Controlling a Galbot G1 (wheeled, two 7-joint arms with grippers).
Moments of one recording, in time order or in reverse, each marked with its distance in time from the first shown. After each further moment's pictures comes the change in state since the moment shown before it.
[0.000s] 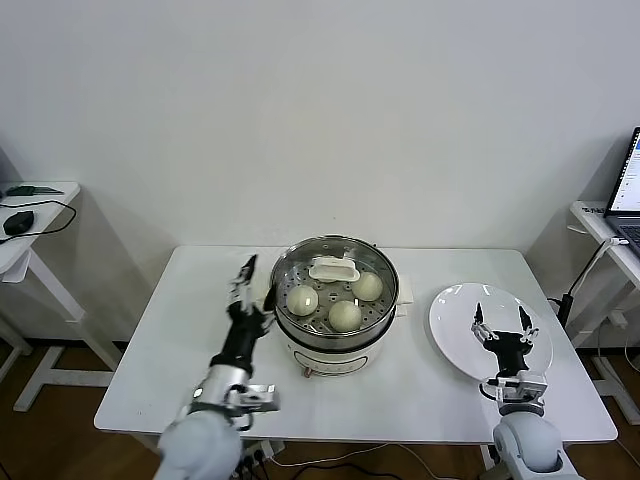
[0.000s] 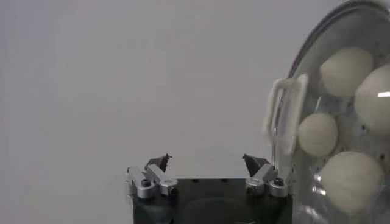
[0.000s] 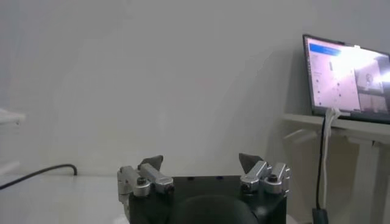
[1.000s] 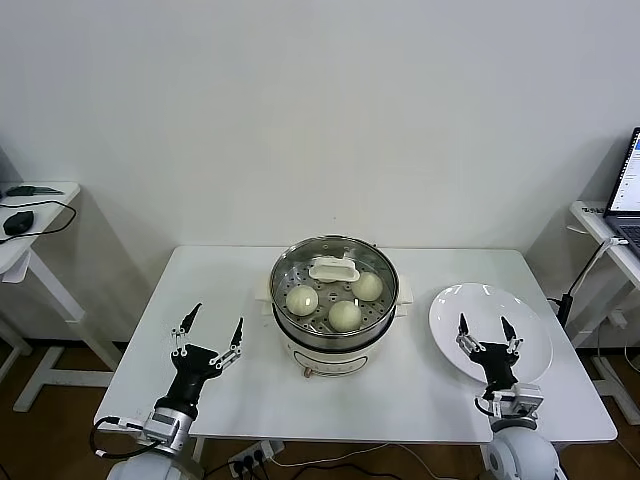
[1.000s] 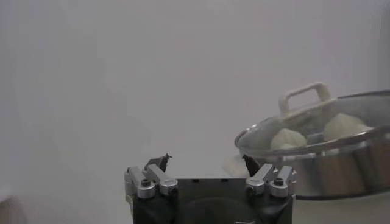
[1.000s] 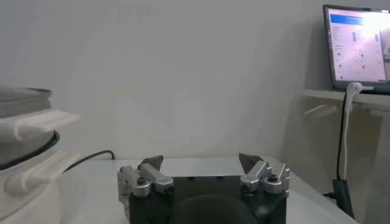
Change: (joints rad) left arm 0.201 -0.050 -0.313 0.088 -0.989 -0.330 0.090; right arm -0.090 0.022 0.000 0.115 0.065 -0.030 -0.046
